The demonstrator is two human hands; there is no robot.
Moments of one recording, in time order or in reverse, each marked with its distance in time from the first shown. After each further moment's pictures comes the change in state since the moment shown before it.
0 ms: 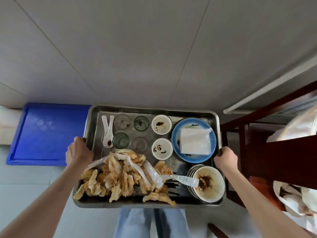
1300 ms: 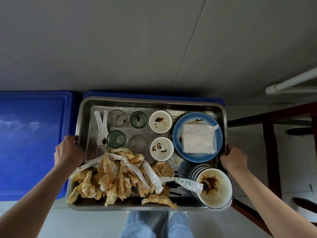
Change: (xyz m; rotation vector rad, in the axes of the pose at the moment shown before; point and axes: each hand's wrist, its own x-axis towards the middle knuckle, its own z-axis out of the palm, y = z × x) left_hand 0.157 0.020 0.236 0.050 -0.084 0.041; right_hand 0.190 0.037 0.210 -0.049 -0.090 0.065
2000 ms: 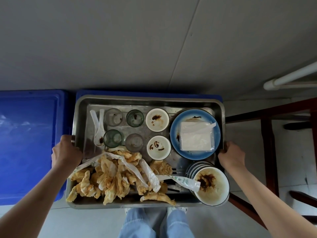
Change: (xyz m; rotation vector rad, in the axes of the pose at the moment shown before) left_hand 0.012 -0.007 0.012 -0.002 -0.025 0.021; right_hand 0.000 0.001 0.004 0.027 0.009 0.010
